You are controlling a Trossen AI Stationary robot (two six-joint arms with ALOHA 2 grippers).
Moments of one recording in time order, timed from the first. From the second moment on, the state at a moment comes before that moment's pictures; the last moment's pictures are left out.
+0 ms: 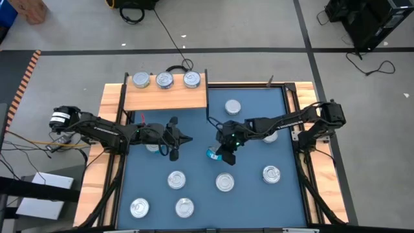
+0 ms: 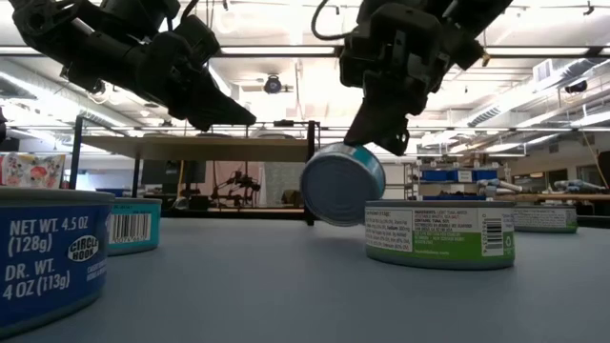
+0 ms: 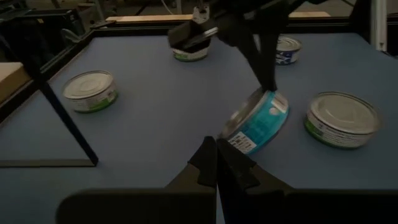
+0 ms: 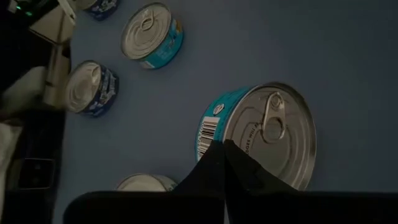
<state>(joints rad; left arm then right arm) -0.04 1.23 0.43 0.48 -0.12 -0.01 0.00 1.63 0.96 -0.13 -0.31 0.41</state>
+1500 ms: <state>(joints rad) -0.04 1.23 0.43 0.48 -0.09 -0.01 -0.14 1.63 0.92 -0.22 -0.29 0.18</state>
